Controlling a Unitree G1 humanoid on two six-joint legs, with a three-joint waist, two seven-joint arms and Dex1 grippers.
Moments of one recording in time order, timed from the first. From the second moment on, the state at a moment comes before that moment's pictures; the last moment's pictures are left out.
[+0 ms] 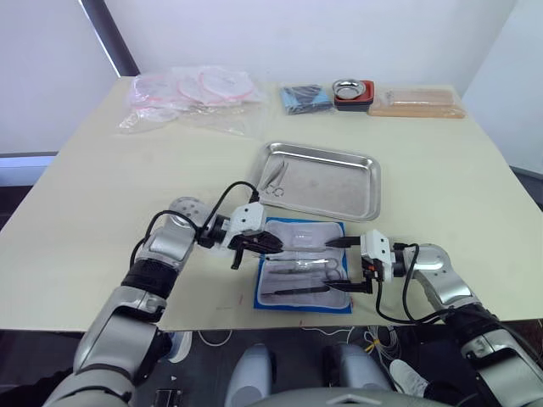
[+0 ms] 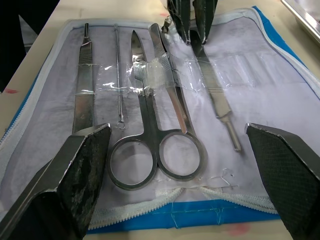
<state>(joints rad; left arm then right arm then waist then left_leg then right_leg) -0.59 0.63 -0.29 0.34 -0.08 0.03 -1.46 -0.33 -0.45 0.33 0.40 0.23 -0.22 1.20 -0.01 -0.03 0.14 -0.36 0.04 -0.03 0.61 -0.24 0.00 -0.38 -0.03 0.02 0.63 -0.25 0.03</state>
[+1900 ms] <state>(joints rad) -0.56 0.97 -0.16 0.05 -0.25 0.38 -1.53 -0.33 -0.44 0.33 0.40 0.23 -0.23 1.19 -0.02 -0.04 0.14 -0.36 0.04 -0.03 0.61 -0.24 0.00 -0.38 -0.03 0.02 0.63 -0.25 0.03</state>
